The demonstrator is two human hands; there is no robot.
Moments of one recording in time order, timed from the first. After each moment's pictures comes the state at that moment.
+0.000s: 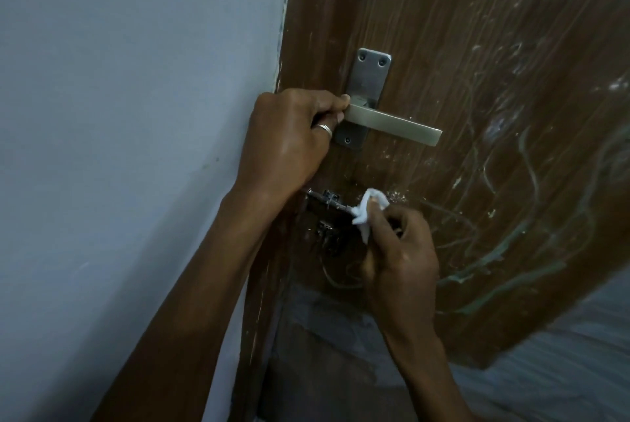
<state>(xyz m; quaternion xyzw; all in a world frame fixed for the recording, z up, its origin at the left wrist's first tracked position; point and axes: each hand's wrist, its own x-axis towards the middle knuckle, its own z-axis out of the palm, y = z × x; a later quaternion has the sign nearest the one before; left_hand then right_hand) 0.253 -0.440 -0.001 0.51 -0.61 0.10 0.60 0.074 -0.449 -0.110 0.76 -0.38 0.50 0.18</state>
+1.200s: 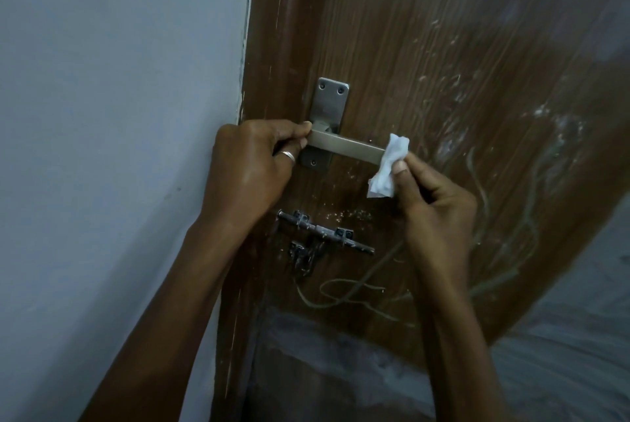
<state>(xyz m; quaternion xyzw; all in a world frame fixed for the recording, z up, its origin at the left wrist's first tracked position) 0.252 -0.442 -0.004 0.51 -0.60 0.08 0.61 0.050 -0.453 -0.010 0.62 -0.38 0.65 -0.21</state>
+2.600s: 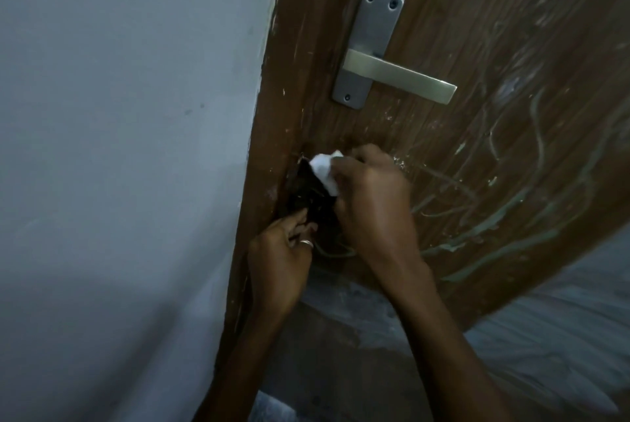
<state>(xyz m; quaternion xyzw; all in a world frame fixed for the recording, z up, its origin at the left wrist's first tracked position) 0.196 -0.424 -0.183 0.65 -0.44 -0.20 0.59 0.102 -0.465 -0.083 0.82 -0.41 0.35 0.18</state>
